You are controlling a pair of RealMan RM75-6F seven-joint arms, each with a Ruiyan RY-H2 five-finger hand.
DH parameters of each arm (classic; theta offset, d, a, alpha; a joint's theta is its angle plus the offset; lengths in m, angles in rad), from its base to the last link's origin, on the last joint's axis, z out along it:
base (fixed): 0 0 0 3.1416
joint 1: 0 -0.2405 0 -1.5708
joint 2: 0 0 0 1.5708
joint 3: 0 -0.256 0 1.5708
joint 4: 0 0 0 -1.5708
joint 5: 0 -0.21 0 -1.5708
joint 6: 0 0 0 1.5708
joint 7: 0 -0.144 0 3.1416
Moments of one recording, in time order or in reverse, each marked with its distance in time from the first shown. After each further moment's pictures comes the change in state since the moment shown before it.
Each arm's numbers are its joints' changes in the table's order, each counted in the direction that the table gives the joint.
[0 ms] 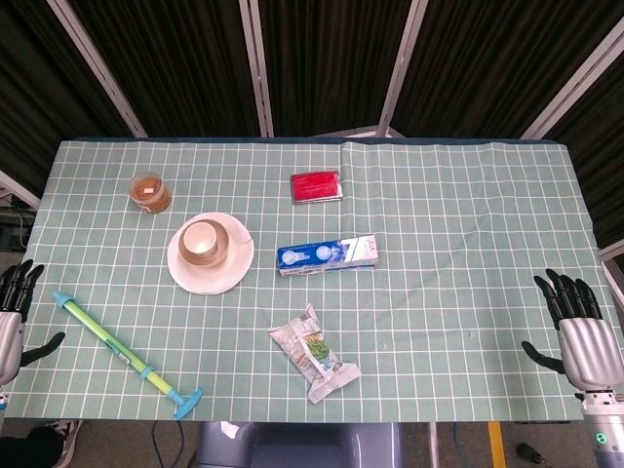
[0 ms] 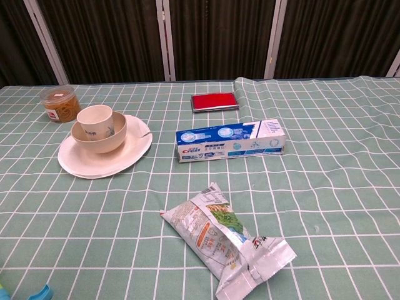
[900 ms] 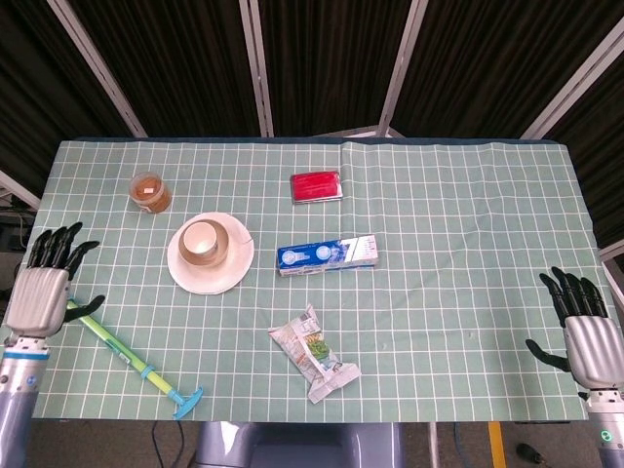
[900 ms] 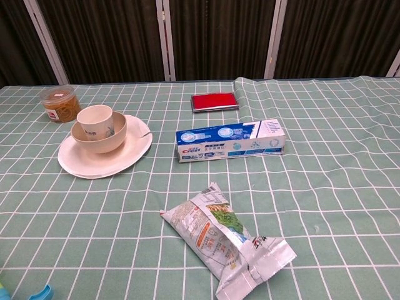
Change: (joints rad) left arm 0.197 0.080 0.122 0.040 0.071 0.185 -0.040; right arm -0.003 -0.011 -0.009 0.006 -0.018 0.012 -0.043
